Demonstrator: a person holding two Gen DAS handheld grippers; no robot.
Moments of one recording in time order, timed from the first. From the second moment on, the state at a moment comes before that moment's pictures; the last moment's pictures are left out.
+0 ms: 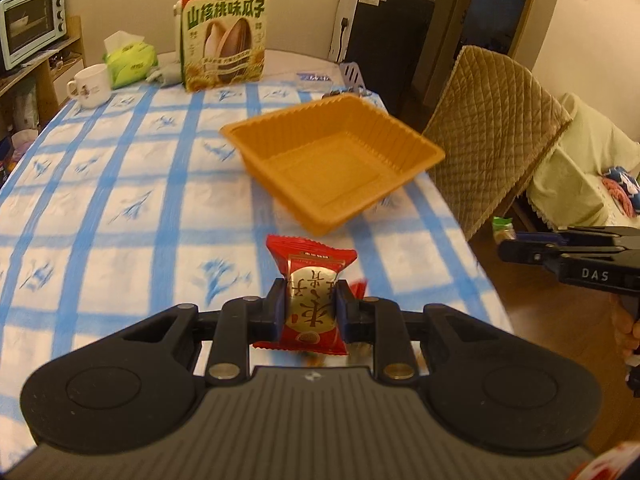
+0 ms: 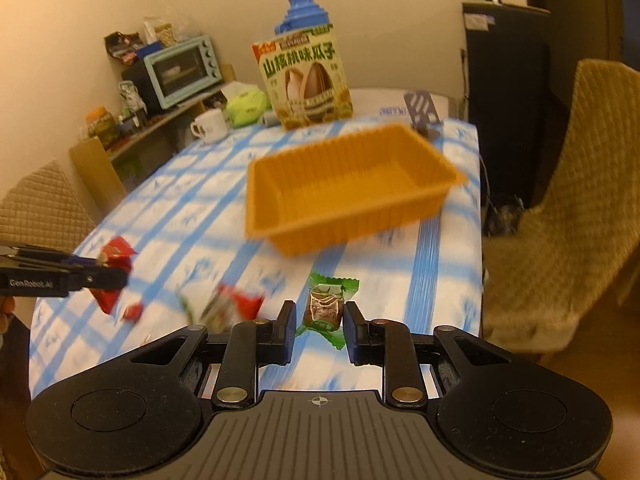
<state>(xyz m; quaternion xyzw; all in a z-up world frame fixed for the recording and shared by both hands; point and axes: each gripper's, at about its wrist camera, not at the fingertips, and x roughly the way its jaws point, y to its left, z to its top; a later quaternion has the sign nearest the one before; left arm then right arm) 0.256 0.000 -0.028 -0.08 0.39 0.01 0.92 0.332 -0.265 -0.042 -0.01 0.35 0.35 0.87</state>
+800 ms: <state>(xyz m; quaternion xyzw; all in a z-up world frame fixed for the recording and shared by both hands) 0.457 -0.042 -0.065 -0.11 0.43 0.10 0.89 0.540 -0.229 -0.068 -0.03 0.37 0.43 0.82</state>
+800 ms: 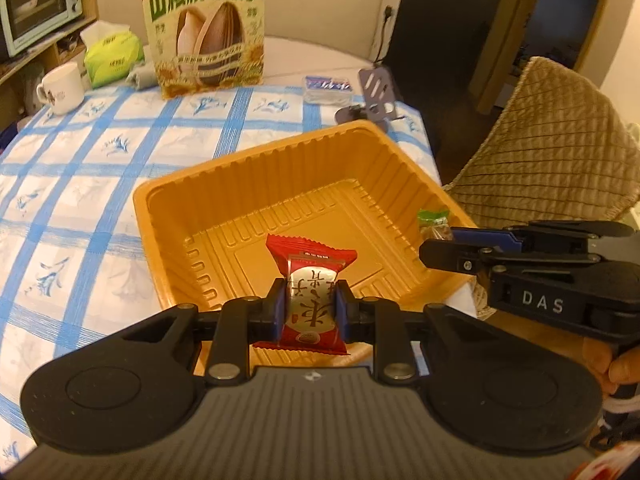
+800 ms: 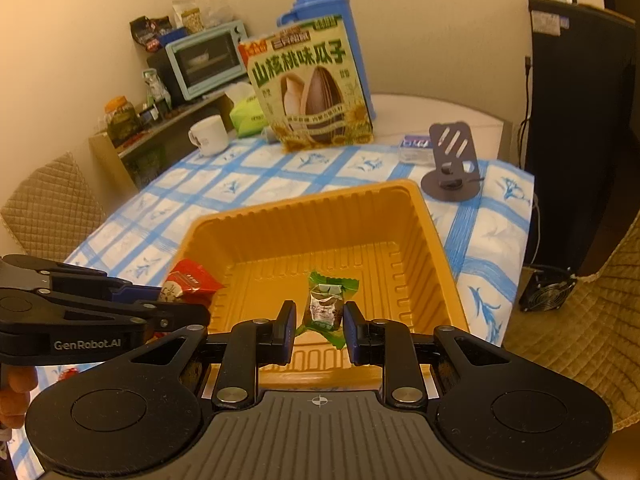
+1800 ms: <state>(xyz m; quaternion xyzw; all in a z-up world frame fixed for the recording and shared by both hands) 0.466 -0.024 -0.078 -0.12 0.44 0.13 0.88 0.574 -0.204 -0.088 -0.03 0.38 0.45 0.81</state>
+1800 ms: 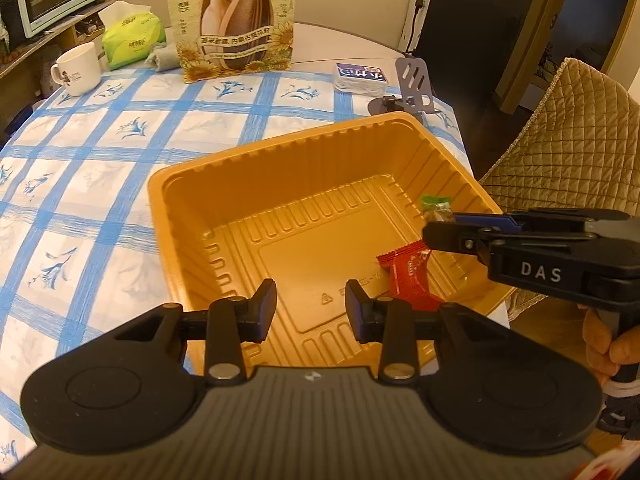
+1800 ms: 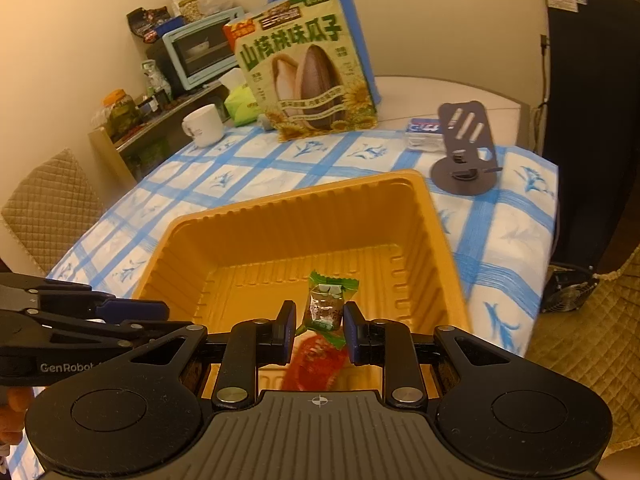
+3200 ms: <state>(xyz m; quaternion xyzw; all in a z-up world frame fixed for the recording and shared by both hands) 0.180 0.032 0.008 -0.11 0.38 0.08 0.92 0.311 -0.273 -0.013 0.06 0.33 0.32 0.88</state>
